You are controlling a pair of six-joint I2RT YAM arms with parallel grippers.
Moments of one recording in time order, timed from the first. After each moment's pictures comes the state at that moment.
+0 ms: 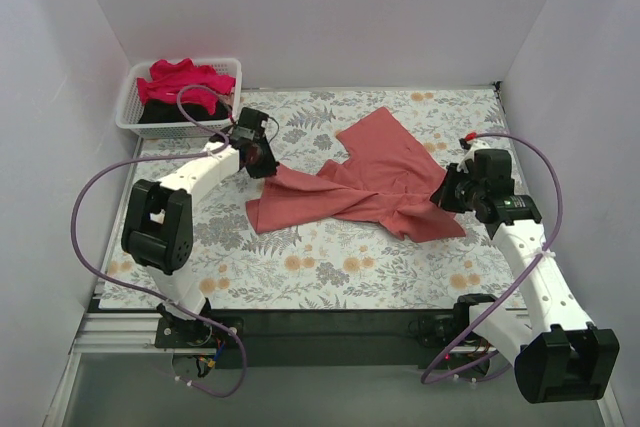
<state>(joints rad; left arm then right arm) -0.35 1.77 1.23 -0.48 -0.04 -0.68 0.10 0.97 0.83 -0.60 -0.22 0.28</state>
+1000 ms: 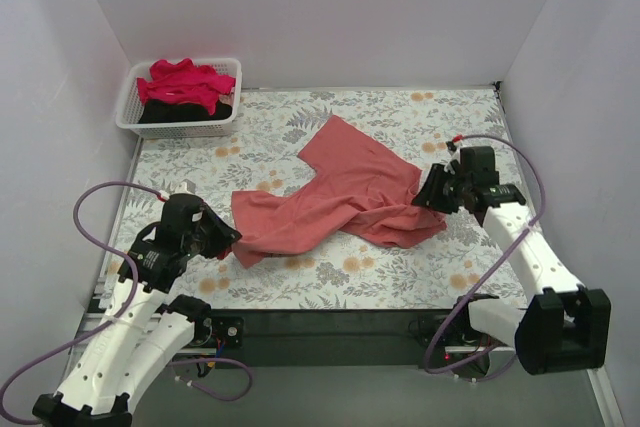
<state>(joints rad) -0.35 0.62 0.76 -0.88 0.00 -0.91 0.12 1.06 0.75 -0.57 -0.31 0.39</state>
